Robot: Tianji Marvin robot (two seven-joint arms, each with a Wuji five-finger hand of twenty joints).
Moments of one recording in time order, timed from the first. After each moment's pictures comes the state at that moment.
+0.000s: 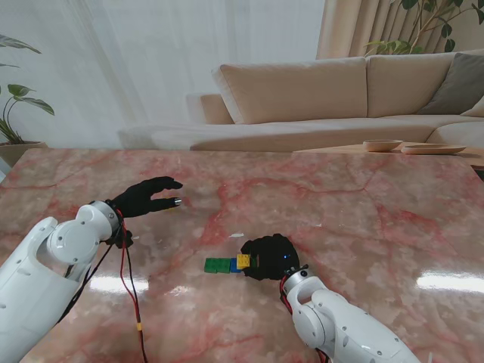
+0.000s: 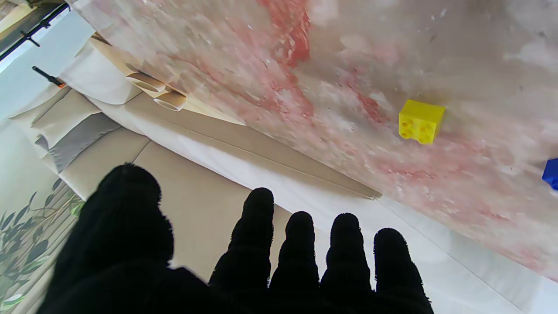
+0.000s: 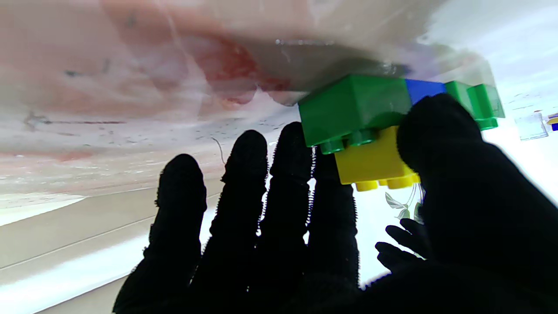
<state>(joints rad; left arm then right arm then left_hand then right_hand) 1.37 -1.05 -1.31 -1.49 0.47 -0.09 -0.34 -1.39 -1.13 0.77 -1.30 -0.89 0.07 -0.37 0.53 -0.13 0.12 0.05 0.39 0.04 0.19 0.21 0.24 0.02 0.20 0.21 0.19 0.04 0.12 0.34 -0.02 0.00 0.32 0.25 0.43 -0.60 0.76 -0.19 0.66 -0.23 0.67 0.82 0.83 -0.21 0.64 0.79 0.68 -0.19 0.90 0.79 0.40 -0.09 1.23 0.96</state>
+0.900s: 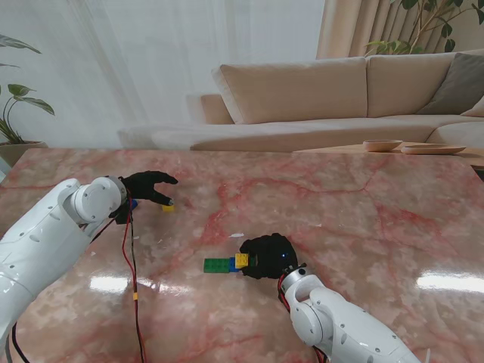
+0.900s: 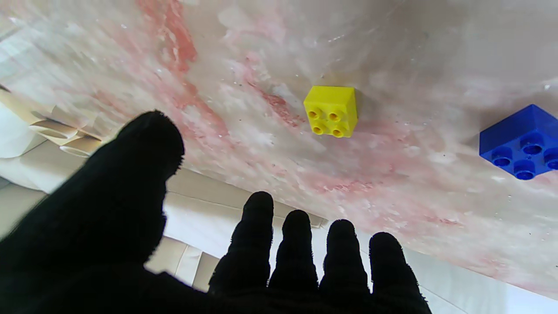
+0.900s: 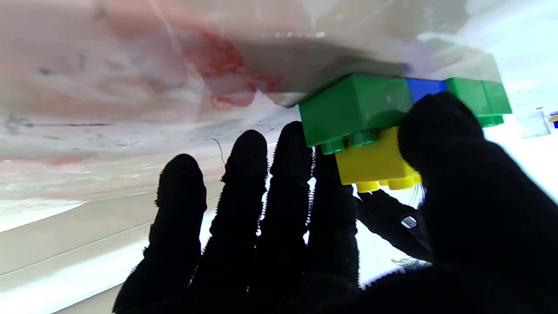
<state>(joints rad) 0.95 -1.06 -0.99 -1.02 0.49 -0.08 -0.38 -1.38 -1.13 0.76 -1.29 -0.87 0.08 -0.36 0.49 -0.53 0.72 -0.08 0.35 0.04 0.20 0.17 0.24 -0.01 0.23 0.21 0.13 0.00 0.14 0.37 -0.02 -0.04 0.24 0.35 0.43 -0.61 0.76 -0.20 0.67 -0.23 0.68 0.79 0.84 -0.21 0.64 0.79 0.68 -0.19 0.90 0.79 0.40 -0.09 1.23 0.96</state>
